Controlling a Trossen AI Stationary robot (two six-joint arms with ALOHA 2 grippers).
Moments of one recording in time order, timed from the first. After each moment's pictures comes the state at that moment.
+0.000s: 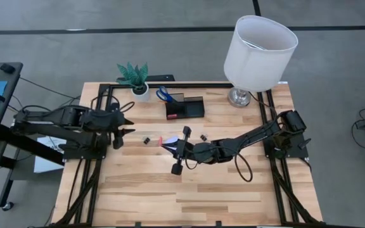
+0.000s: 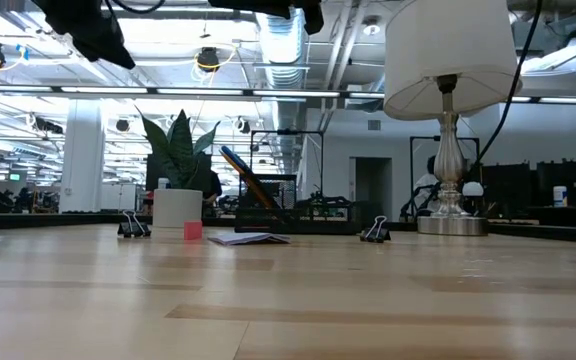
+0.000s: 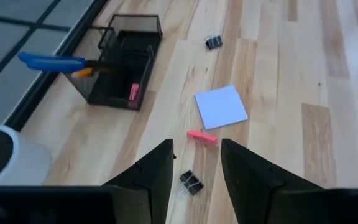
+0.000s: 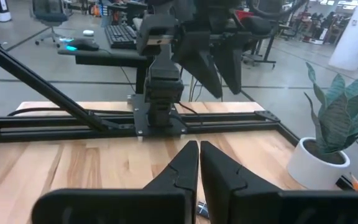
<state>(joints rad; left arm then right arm) -0.06 0.69 0.81 -0.81 -0.25 -0.17 0.31 1.84 1.25 0.40 0.55 -0.06</state>
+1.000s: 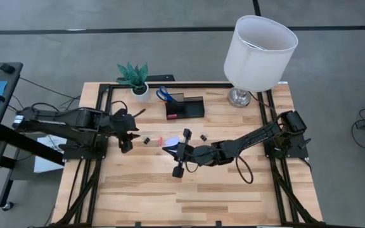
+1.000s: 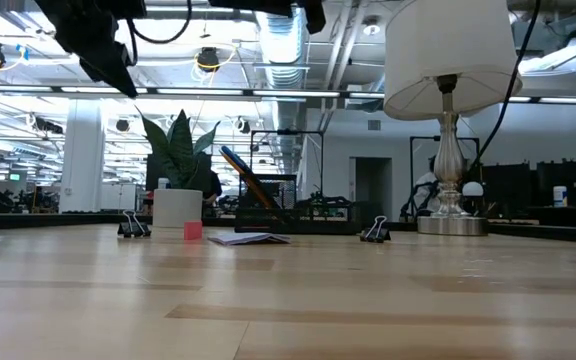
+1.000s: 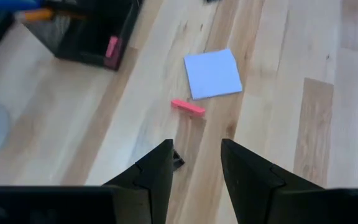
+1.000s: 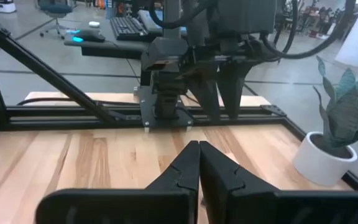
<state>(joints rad) -0.07 0.87 0.81 -0.81 -0.19 -0.30 0.33 1.84 1.25 0.36 0.55 -0.05</state>
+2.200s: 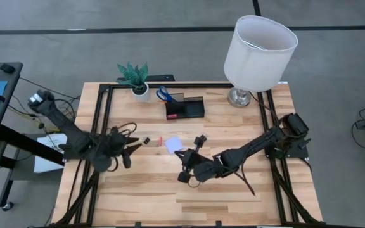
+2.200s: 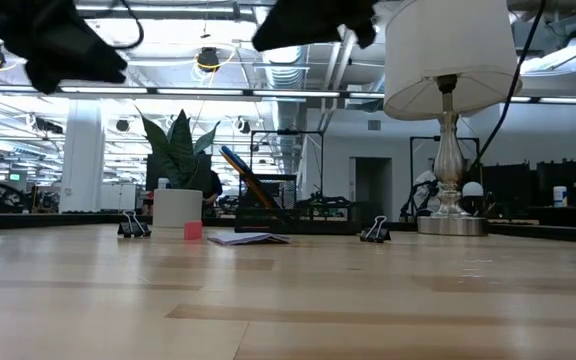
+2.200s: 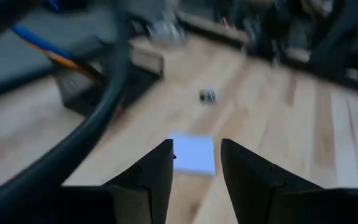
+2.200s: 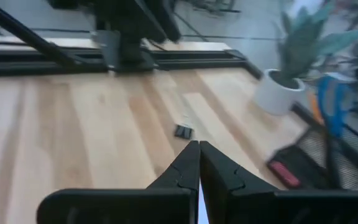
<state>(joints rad) -0.72 0.85 0.50 -0.39 -1.03 -0.87 0.44 1.84 1.25 0.04 0.82 0.19</state>
